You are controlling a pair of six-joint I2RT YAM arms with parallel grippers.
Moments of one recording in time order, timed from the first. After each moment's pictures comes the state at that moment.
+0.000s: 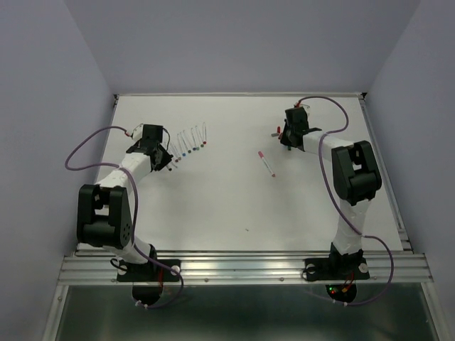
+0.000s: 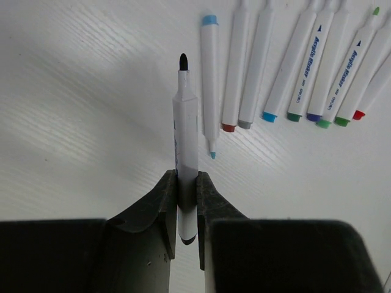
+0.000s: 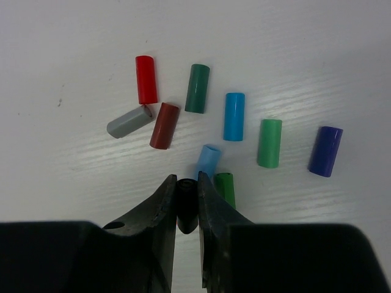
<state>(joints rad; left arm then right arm) -0.13 1.53 0.97 -0.37 -0.20 -0.77 0.27 2.02 1.36 -0.11 0.26 0.44</state>
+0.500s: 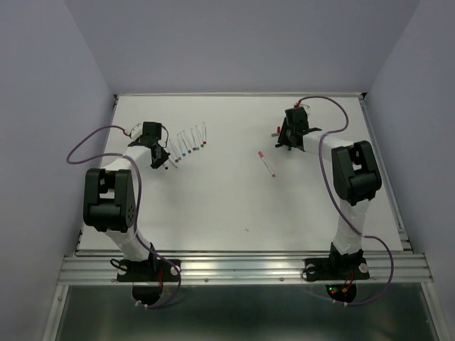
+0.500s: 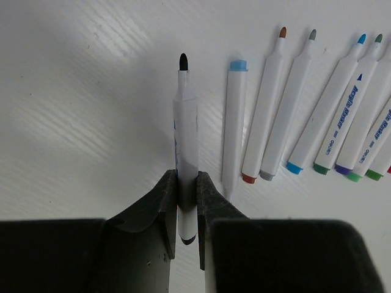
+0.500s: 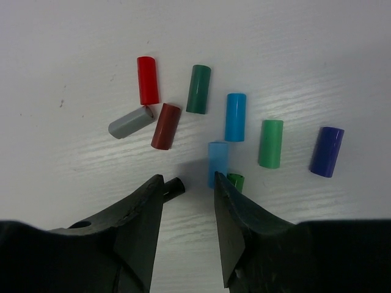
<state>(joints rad) -0.07 1.65 1.02 -0.35 -0.26 -0.77 0.27 2.02 1.36 -0.10 0.26 0.44</state>
